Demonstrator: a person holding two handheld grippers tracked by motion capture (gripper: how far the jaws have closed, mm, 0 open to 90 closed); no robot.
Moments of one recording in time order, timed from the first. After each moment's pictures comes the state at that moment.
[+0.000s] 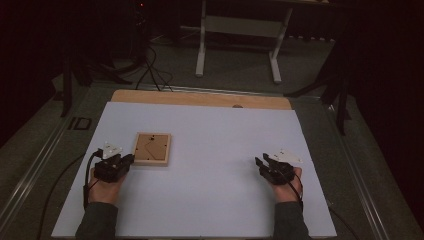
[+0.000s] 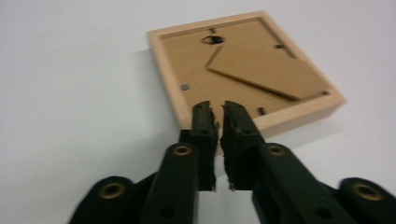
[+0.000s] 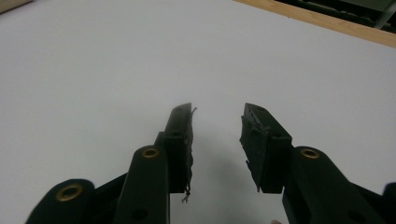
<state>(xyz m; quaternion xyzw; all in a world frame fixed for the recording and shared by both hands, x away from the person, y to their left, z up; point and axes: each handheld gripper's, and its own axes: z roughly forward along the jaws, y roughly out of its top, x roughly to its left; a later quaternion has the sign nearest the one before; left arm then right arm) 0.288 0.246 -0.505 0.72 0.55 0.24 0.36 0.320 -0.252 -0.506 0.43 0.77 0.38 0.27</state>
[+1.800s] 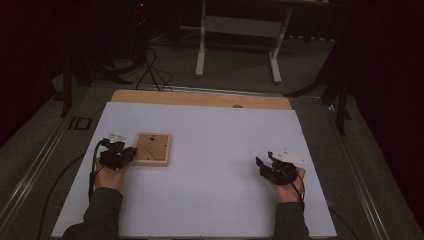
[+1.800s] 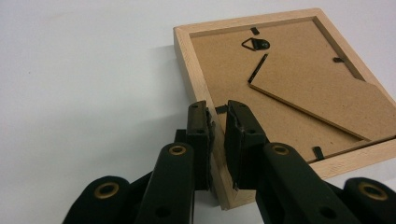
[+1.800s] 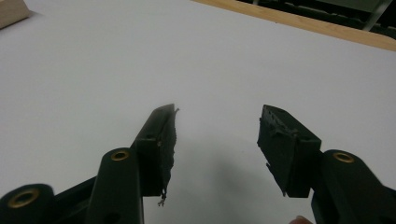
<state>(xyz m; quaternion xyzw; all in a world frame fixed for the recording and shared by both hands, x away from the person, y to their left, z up) 0.331 0.246 -0.513 0.72 0.58 0.21 0.32 0.318 -0.257 -0.503 0.45 0.75 0.40 0.28</state>
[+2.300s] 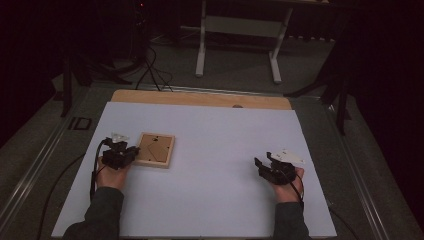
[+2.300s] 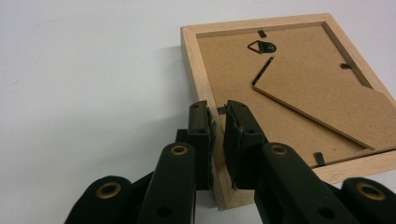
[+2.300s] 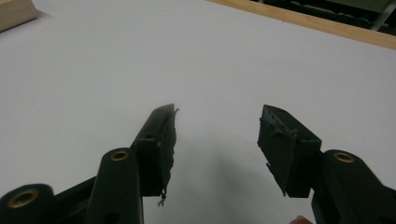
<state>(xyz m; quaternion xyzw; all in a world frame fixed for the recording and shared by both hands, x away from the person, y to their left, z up) 0.334 0.241 -0.513 0.73 0.57 0.21 0.32 0.319 -0.255 -0.505 0.44 0.76 0.40 0.27</state>
